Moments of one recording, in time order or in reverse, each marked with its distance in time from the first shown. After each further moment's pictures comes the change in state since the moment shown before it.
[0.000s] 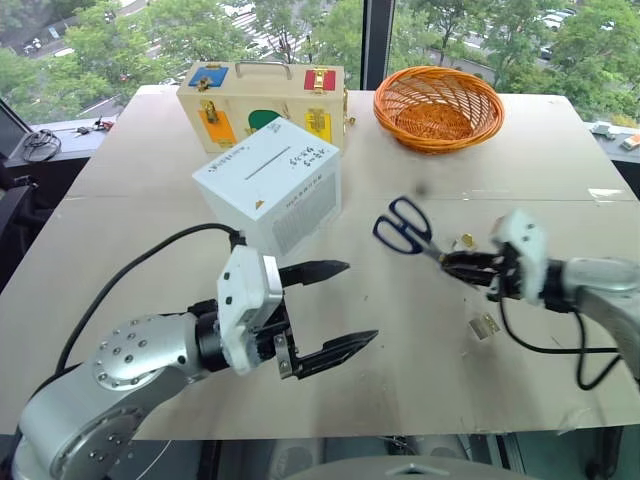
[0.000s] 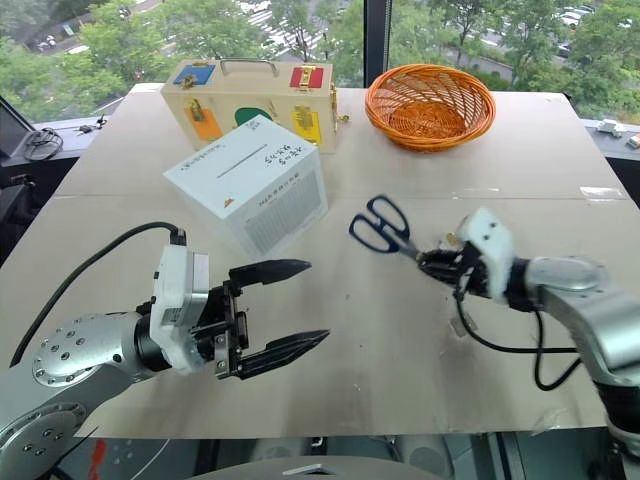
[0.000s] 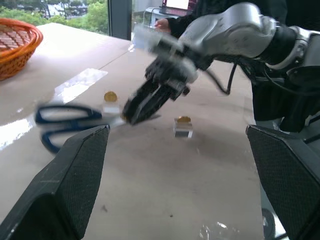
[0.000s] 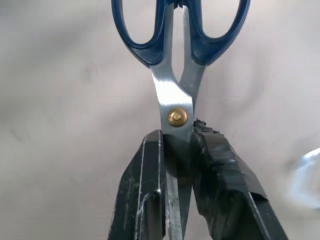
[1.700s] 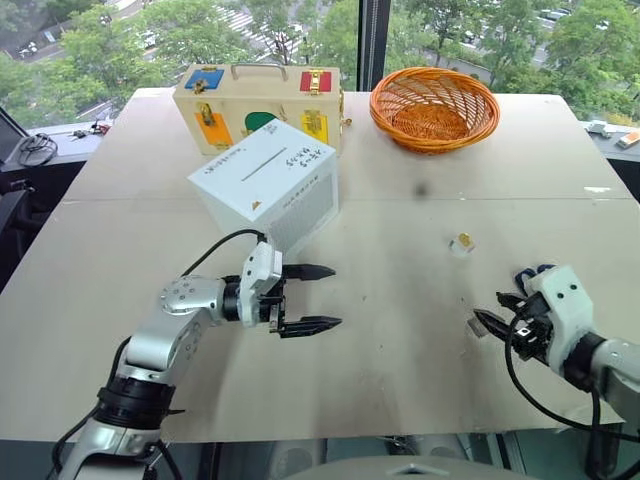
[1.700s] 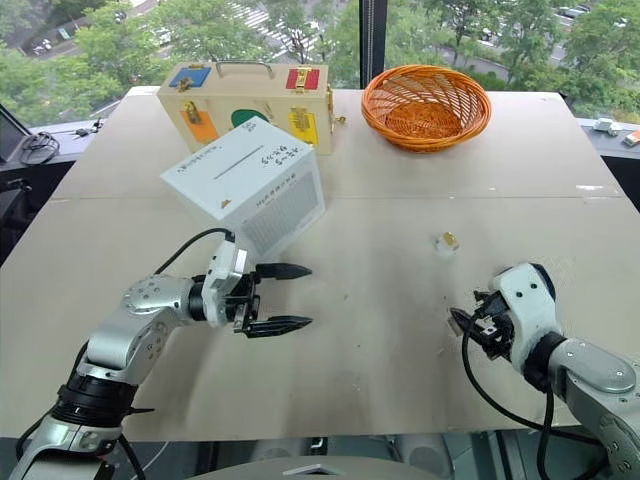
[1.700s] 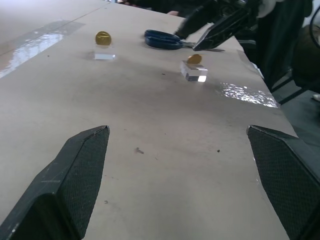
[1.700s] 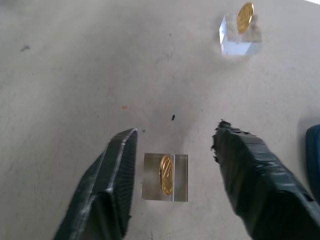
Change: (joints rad) left arm -0.202 -0.144 -0.252 0.829 0.467 -0.415 -0.680; right arm 0.407 0.161 -0.150 -0.353 0.053 0.282 -0.451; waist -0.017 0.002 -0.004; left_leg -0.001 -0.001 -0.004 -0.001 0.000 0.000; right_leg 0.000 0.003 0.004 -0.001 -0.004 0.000
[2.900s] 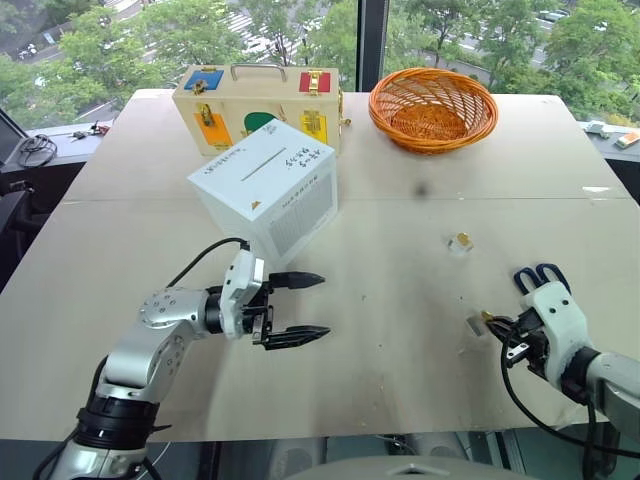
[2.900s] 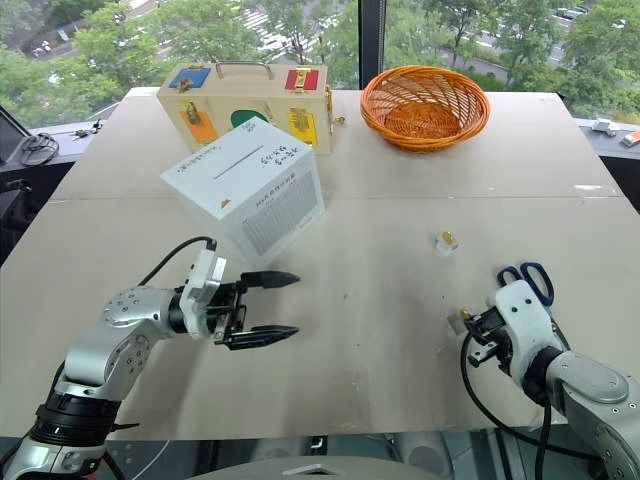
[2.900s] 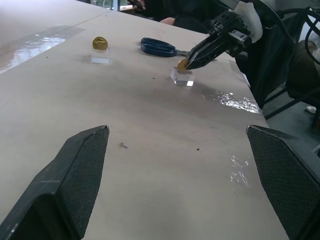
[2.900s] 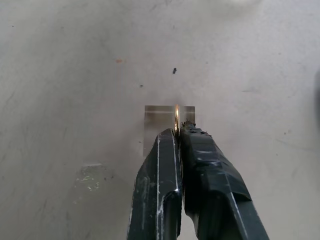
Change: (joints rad) left arm 0.094 0.020 0.081 -0.055 -0.057 0.016 -0.051; right arm 0.075 -0.015 0.040 0.025 -0.058 -0.040 0.014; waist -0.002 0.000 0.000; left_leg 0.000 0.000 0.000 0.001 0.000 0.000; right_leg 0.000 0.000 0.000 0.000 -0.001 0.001
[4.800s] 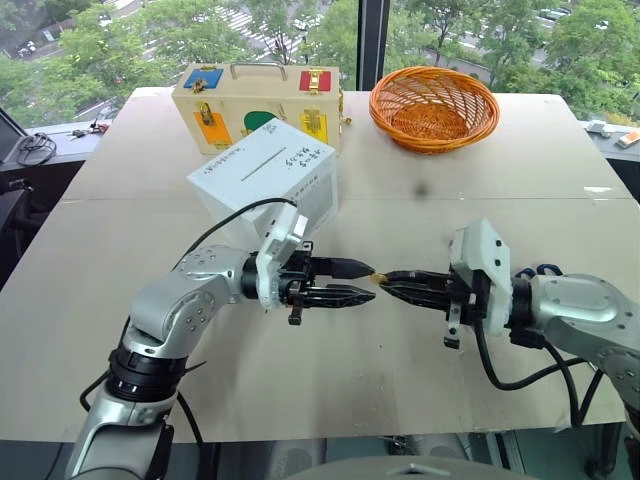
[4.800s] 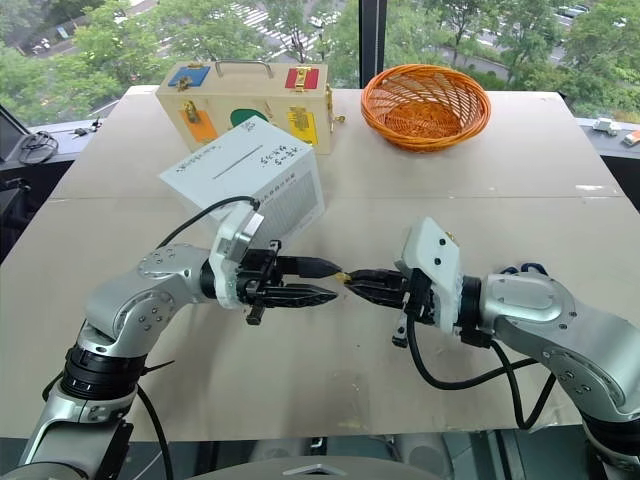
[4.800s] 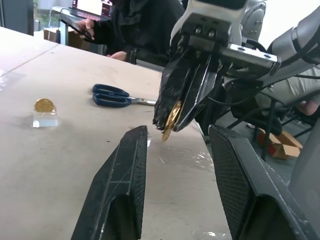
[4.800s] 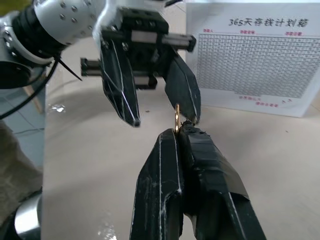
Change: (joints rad) left arm -0.280 -0.053 -0.082 -0.142 -0.189 0.392 0.102; right arm -0.600 -0.061 0.320 0.047 0.355 -0.171 0.164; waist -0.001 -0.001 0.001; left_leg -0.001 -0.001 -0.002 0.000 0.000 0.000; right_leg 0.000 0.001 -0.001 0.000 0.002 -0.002
